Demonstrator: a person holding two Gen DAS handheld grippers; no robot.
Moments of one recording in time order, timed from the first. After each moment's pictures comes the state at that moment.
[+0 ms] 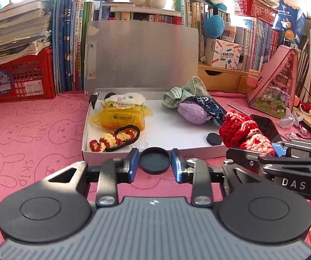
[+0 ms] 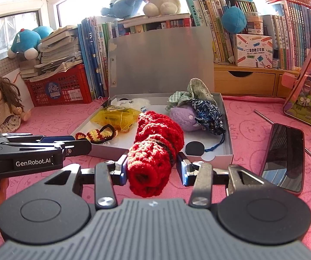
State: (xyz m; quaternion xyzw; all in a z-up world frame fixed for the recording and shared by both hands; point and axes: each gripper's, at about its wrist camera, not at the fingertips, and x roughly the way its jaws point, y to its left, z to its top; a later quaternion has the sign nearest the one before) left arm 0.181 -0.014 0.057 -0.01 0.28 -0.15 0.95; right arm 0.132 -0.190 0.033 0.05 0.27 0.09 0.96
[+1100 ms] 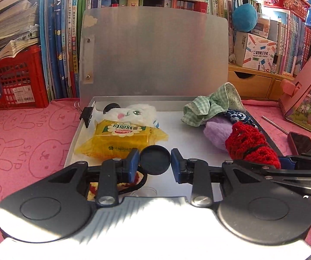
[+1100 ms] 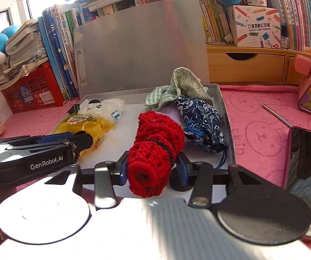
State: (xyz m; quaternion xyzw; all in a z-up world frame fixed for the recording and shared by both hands) left arm 0.290 -0.054 0.032 0.00 0.30 -0.10 0.95; right arm 0.236 -0.211 0.003 0.08 0.32 0.07 0.94
